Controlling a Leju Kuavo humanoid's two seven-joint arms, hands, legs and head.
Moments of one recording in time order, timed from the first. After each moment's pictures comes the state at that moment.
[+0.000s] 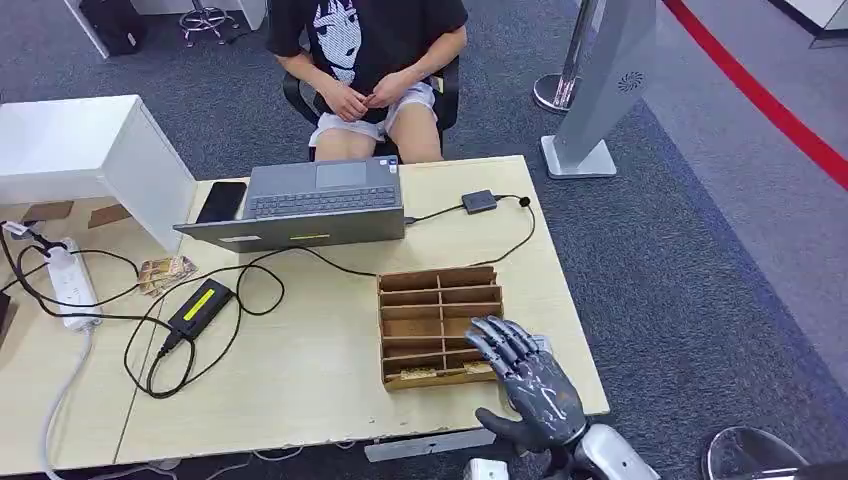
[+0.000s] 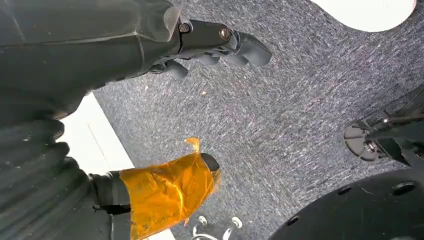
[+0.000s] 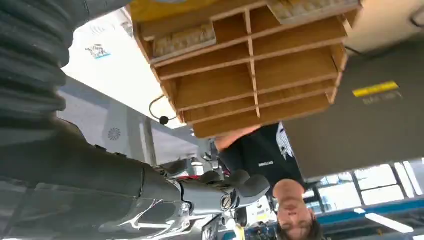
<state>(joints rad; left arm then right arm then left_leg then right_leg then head) -0.02 -0.05 0.89 -0.21 -1.45 -0.01 -0.02 0.07 -0.27 0.57 -1.64 0.98 -0.31 -0.20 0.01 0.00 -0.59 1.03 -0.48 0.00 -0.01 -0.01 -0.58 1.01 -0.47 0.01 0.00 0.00</state>
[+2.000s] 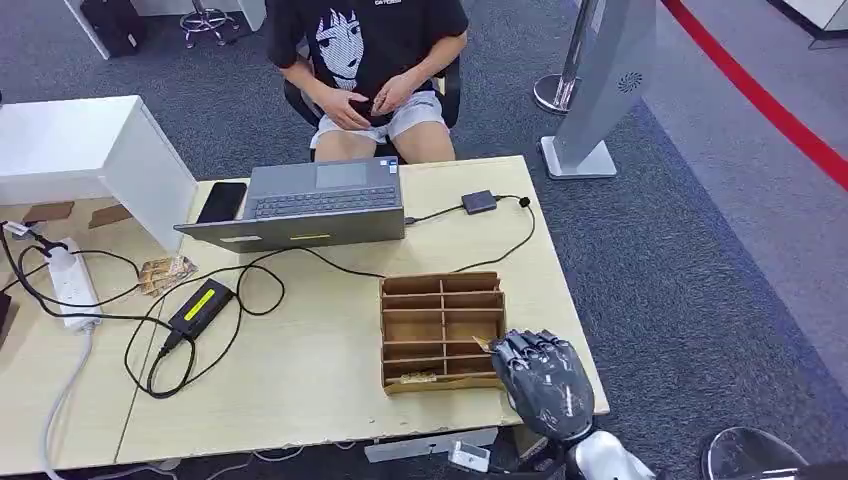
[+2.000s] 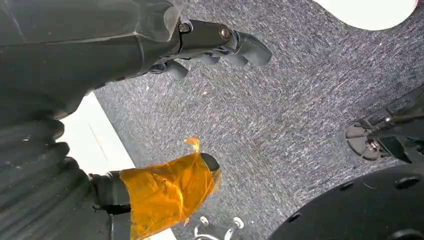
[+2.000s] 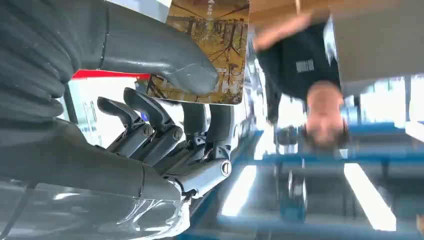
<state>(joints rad) -0.02 -0.05 0.92 -0.21 -1.48 0.00 -0.01 0.08 -0.21 0.51 -1.68 1.42 -0.58 0.06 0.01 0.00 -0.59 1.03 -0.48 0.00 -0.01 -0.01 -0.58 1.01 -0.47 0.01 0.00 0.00</state>
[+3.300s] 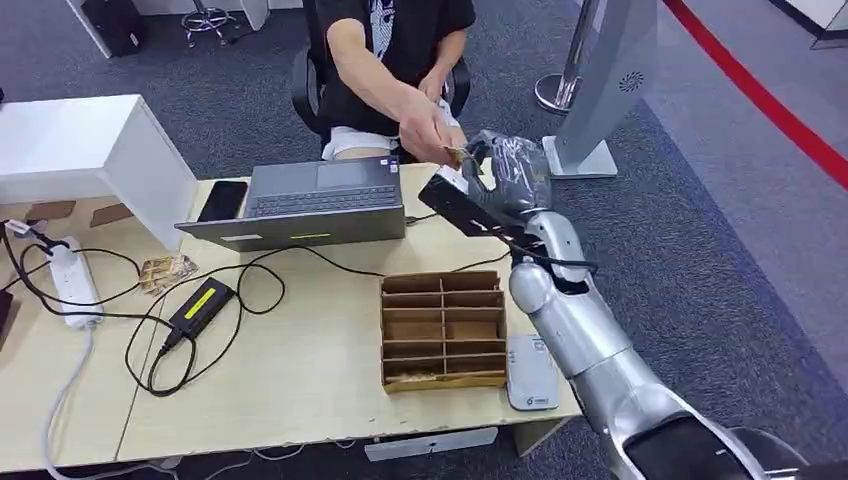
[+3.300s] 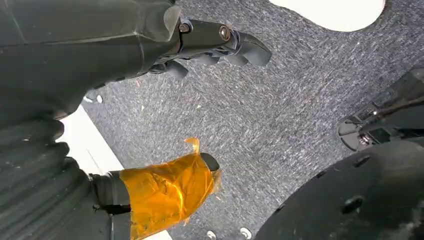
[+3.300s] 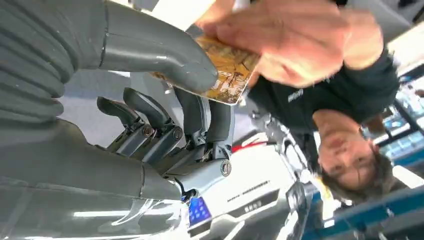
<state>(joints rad) -0.05 -0.04 0.82 -0.21 -1.53 -0.06 -0.03 -0.69 0.11 0.41 -1.09 0.84 -0.23 0.00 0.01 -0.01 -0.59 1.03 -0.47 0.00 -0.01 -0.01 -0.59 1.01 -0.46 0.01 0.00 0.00</state>
